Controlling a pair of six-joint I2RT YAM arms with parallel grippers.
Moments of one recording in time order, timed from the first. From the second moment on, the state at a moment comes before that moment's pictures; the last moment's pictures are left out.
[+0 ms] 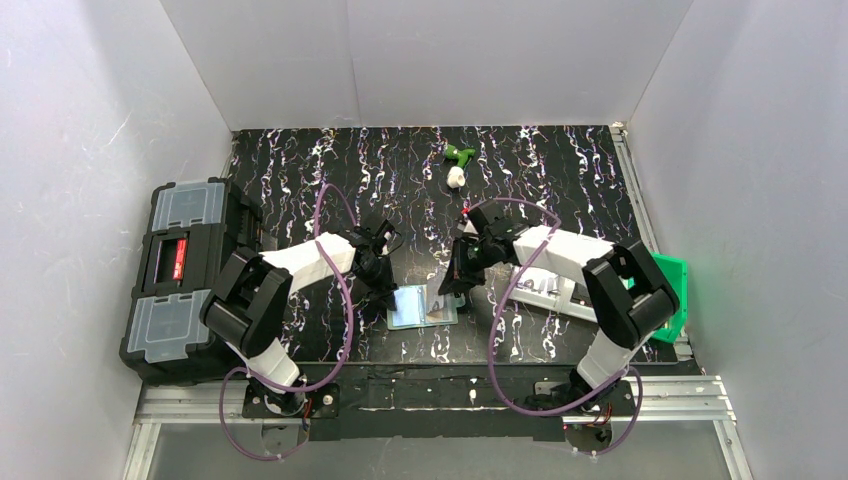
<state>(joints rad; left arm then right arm) -0.57 1.65 0.94 -0.65 0.21 -0.76 0.64 1.69 0.99 -0.36 -0.56 0.75</state>
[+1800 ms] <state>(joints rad) -0.57 1.43 1.18 -0.81 0.33 -0.63 -0.05 1.36 0.91 -0.75 -0.41 0.55</state>
